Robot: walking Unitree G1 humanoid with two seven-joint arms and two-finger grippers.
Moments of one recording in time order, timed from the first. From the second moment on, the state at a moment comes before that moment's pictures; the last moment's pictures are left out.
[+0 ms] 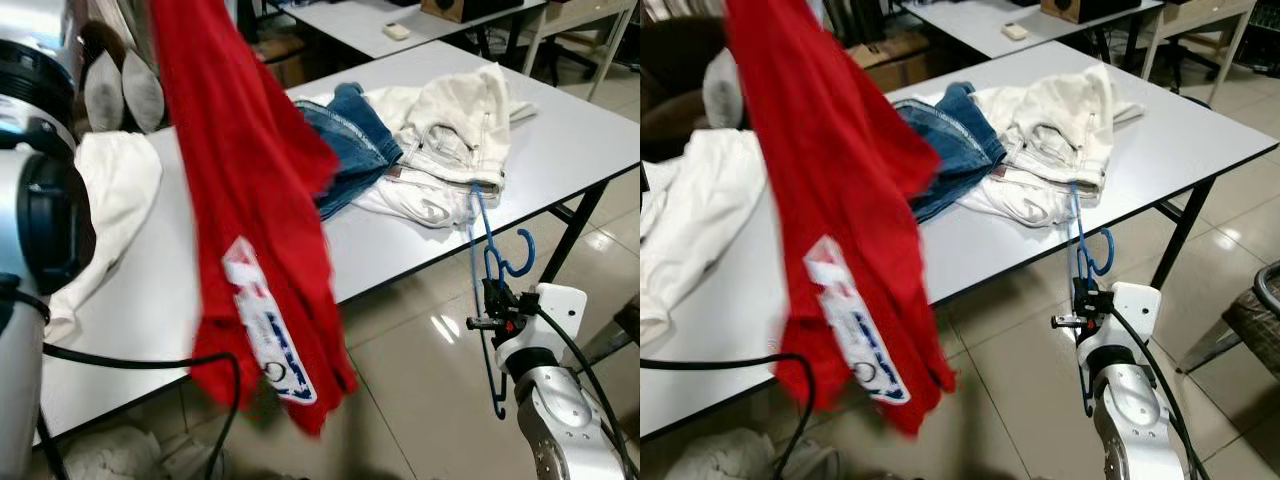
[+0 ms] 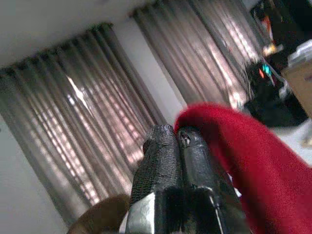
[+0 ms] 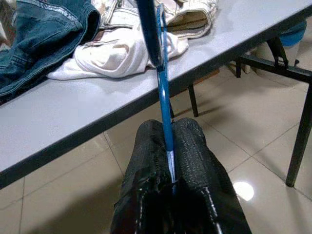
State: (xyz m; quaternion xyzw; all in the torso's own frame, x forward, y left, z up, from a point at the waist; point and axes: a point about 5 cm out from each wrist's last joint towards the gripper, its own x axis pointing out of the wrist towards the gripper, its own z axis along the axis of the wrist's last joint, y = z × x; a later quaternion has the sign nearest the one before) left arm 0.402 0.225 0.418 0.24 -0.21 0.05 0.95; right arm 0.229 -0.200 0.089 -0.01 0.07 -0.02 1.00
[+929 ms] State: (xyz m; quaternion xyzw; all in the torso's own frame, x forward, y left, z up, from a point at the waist) left arm 0.391 0.256 0.170 0.34 0.25 -0.08 0.90; right arm 0.227 -0.198 0.088 0.00 0.08 -0.02 1.00
